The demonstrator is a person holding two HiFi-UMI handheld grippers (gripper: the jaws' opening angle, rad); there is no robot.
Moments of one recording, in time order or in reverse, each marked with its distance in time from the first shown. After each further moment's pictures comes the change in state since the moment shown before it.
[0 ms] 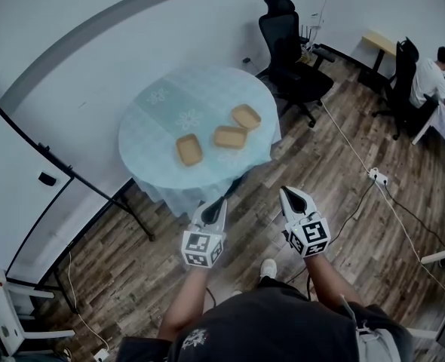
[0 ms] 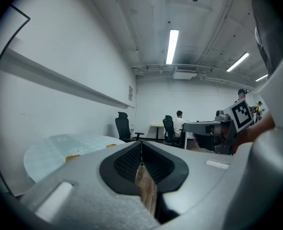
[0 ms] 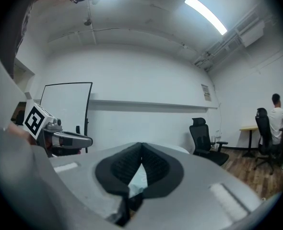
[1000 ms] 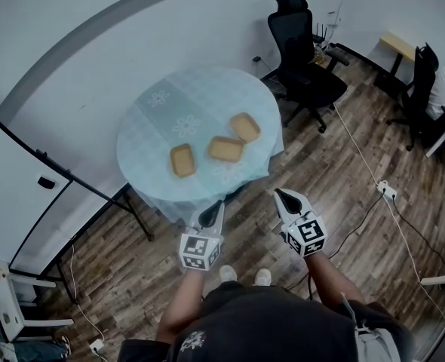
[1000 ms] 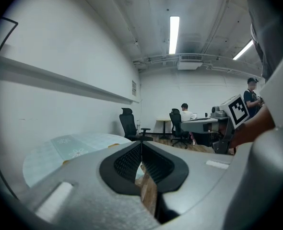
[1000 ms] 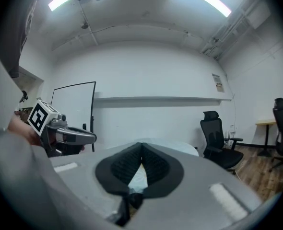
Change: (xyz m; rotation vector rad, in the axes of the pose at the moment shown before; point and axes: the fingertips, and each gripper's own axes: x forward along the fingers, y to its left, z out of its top) left arm 0.110 -0.006 0.002 0.048 0.066 0.082; right arm 0.069 -0.098 -0.017 0.011 0.048 0.170
